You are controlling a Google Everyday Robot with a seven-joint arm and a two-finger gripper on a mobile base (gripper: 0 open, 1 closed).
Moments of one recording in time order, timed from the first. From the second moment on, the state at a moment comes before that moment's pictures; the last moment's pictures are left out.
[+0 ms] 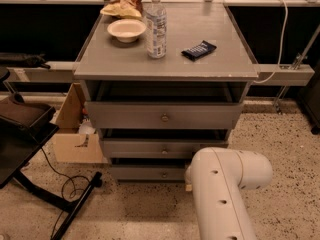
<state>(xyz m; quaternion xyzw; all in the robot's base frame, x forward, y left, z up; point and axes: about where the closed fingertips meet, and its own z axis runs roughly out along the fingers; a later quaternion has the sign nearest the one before) 0.686 -0.155 0.136 -0.70 0.70 -0.09 0.14</state>
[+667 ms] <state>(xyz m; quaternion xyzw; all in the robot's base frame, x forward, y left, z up) 0.691 -0.149 0.172 -0.71 0.69 -0.09 0.14</state>
